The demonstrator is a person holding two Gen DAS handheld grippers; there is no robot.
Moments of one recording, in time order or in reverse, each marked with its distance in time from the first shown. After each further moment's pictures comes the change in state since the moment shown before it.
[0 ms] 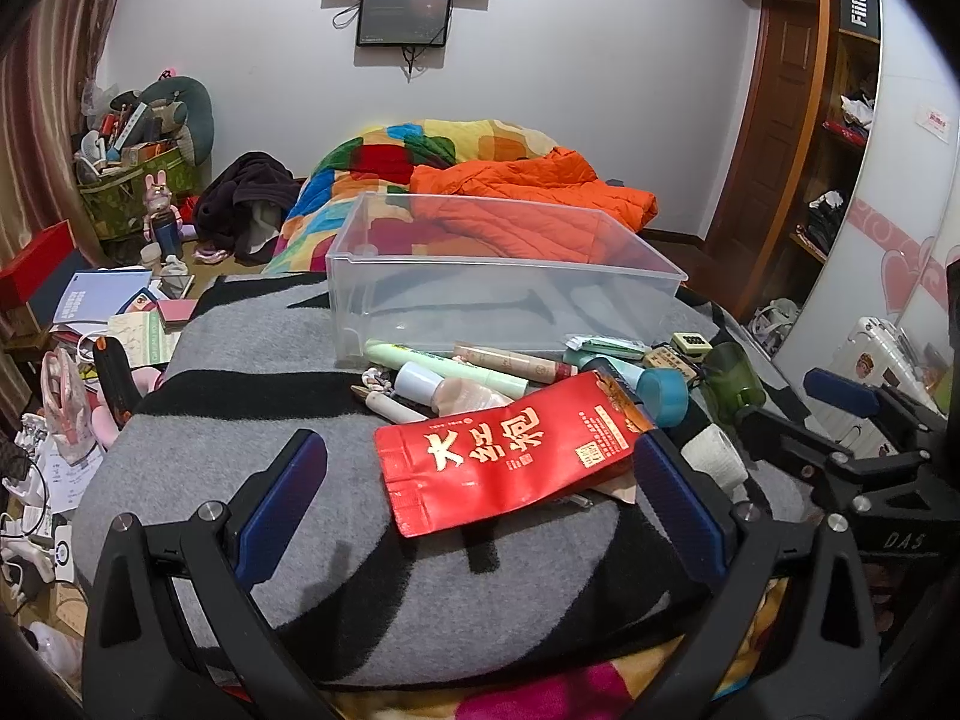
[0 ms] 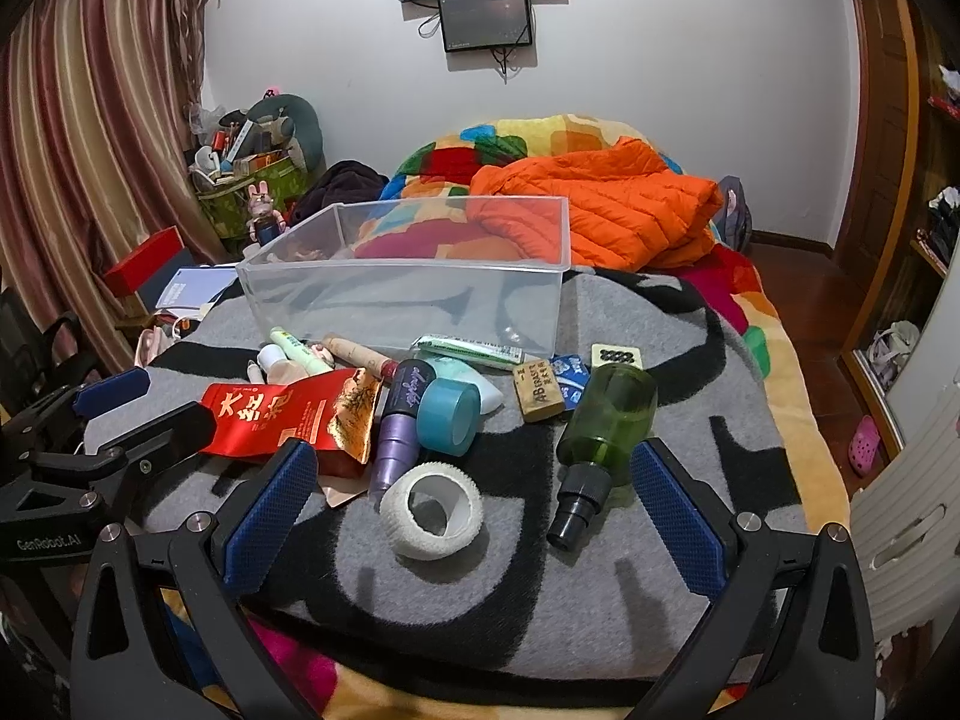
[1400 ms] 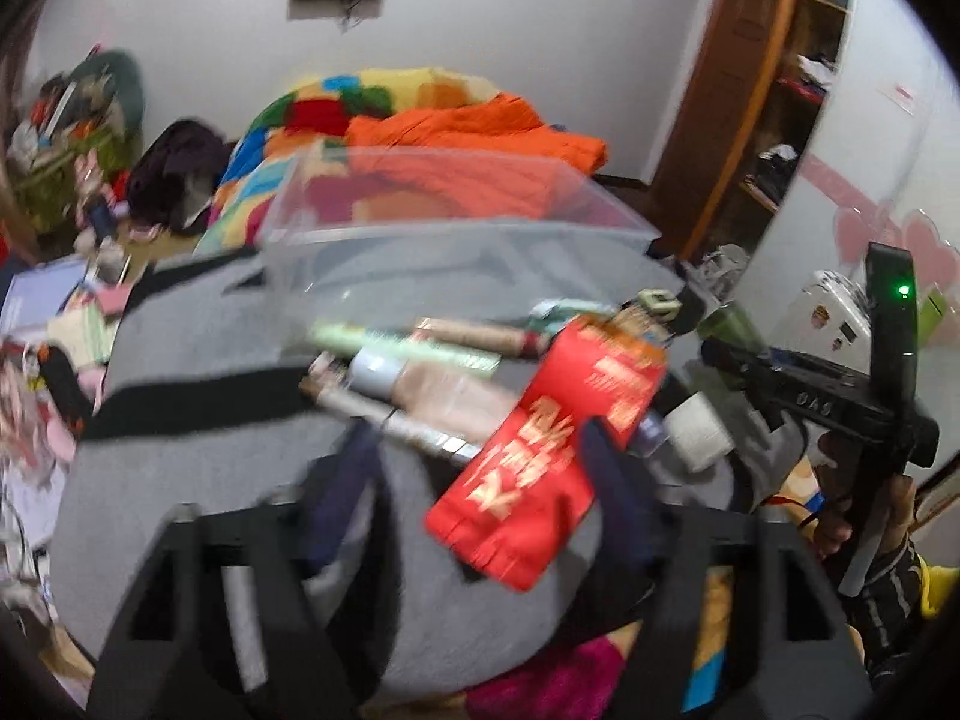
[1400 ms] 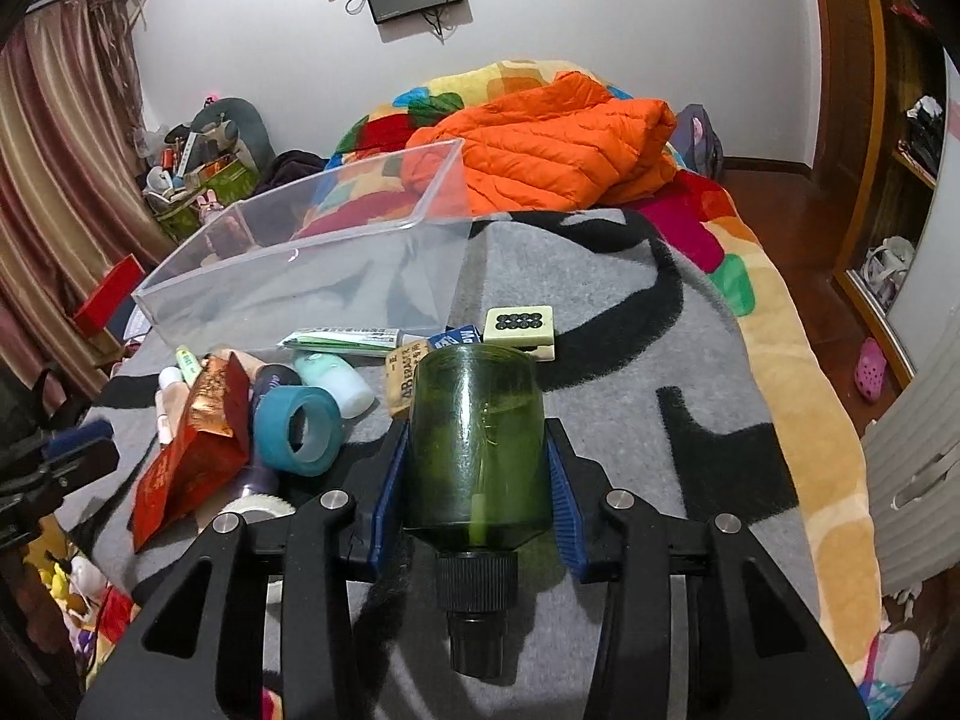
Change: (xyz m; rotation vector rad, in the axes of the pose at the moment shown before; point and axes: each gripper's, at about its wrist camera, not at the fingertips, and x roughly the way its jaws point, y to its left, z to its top) left arm 0.023 0.007 0.015 0.090 0.147 -0.176; right arm 0.040 -0.067 0.005 0.168 0.102 -0.009
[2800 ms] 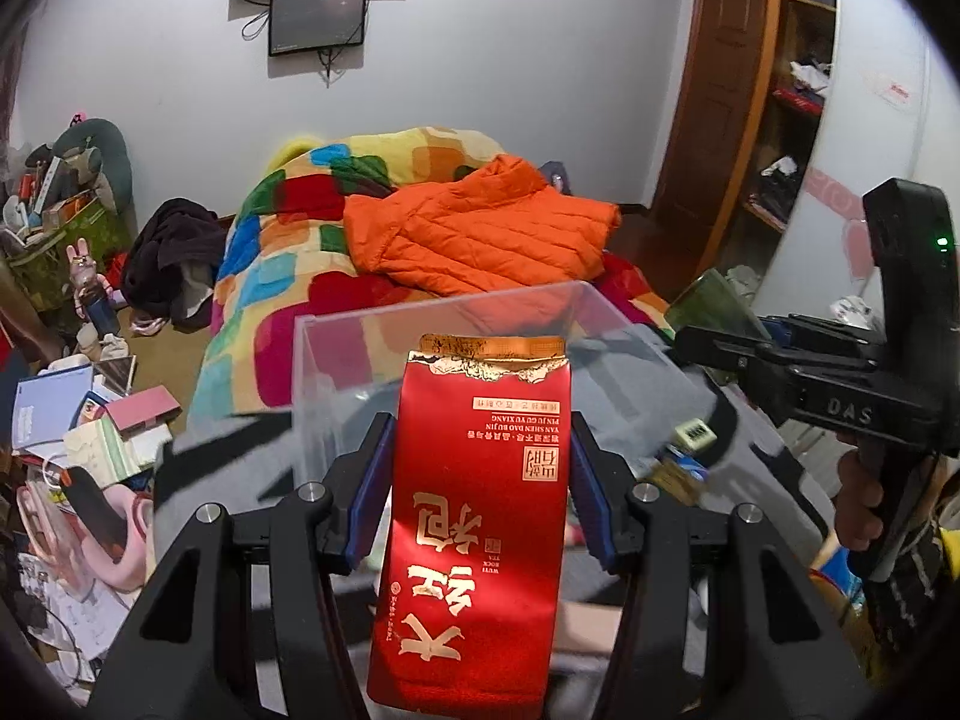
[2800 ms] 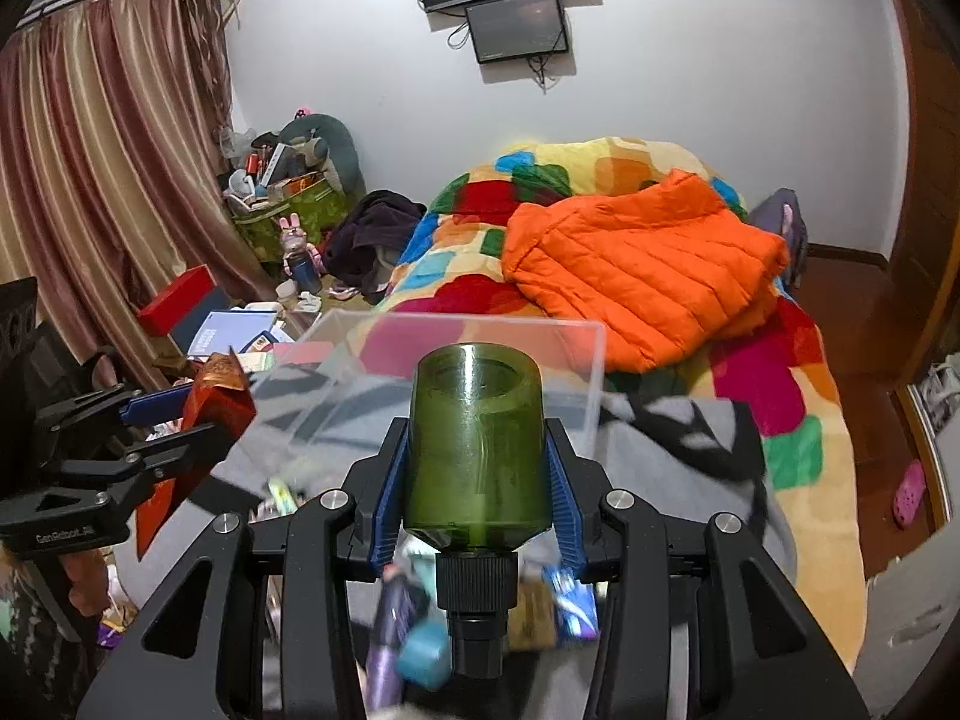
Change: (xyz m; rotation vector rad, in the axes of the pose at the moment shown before) left arm 0.020 0.030 0.124 0.079 -0.060 0.049; right arm 0.010 0.061 0.121 -0.167 -0.069 0.157
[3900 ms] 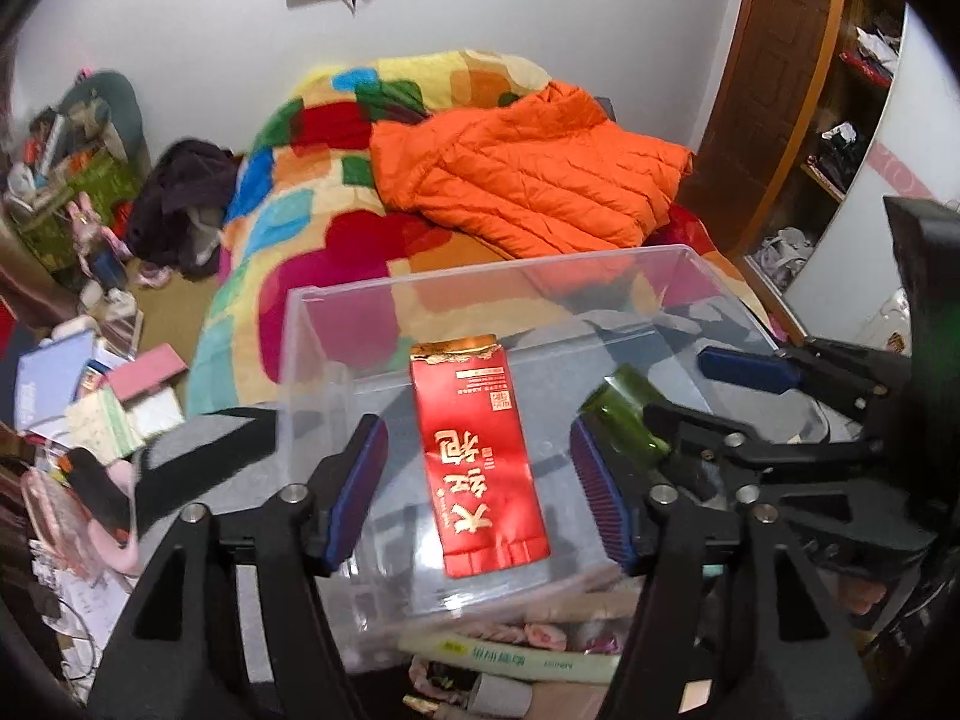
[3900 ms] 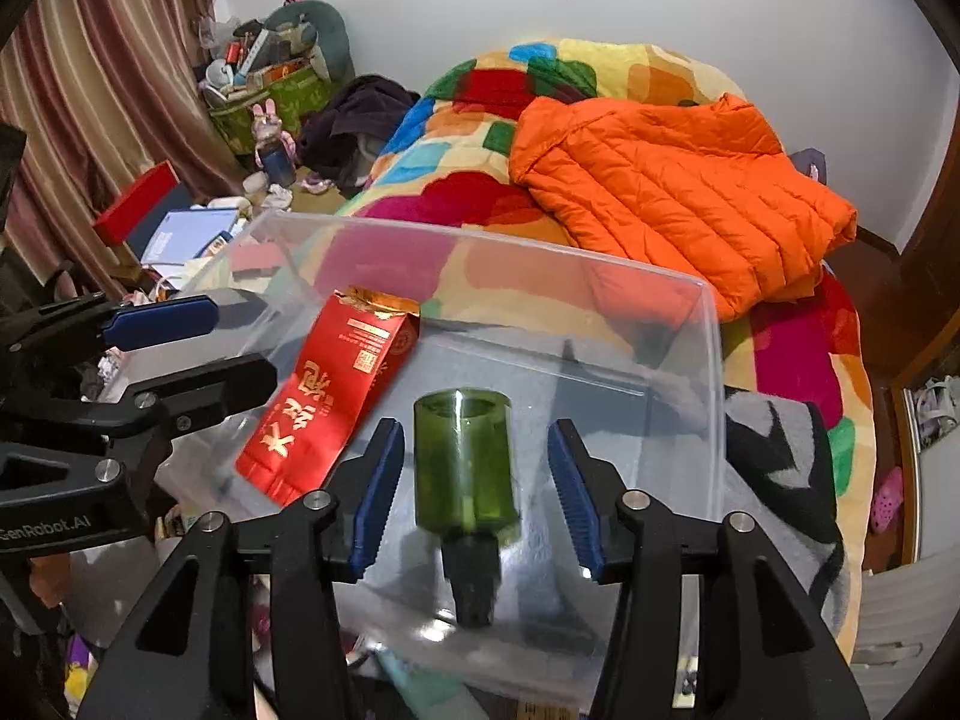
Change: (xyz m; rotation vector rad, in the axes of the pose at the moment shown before) left arm 0.082 0.023 0.015 -0.033 0.160 0.076; right arm 0.098 0.012 0.003 -0.077 0.232 -0.051
